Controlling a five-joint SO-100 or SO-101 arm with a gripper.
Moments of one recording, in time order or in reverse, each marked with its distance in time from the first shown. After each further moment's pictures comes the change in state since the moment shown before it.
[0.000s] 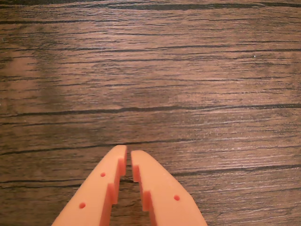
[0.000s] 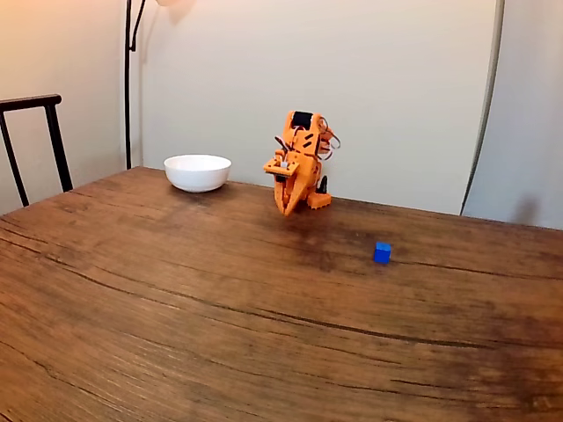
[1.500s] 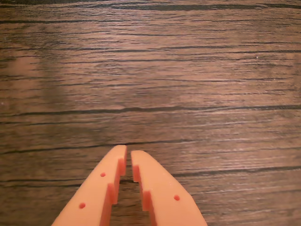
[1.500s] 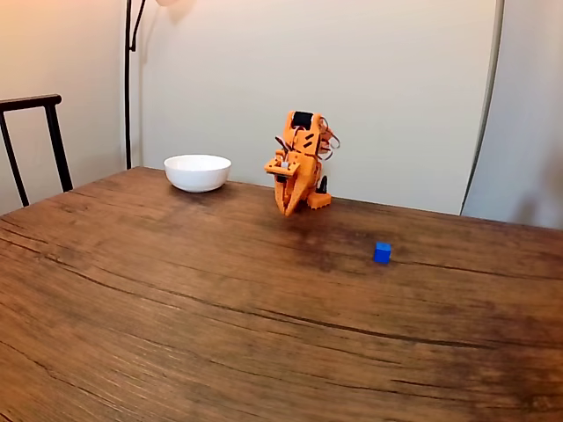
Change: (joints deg) arm -1.5 0.0 0.0 0.0 -0.2
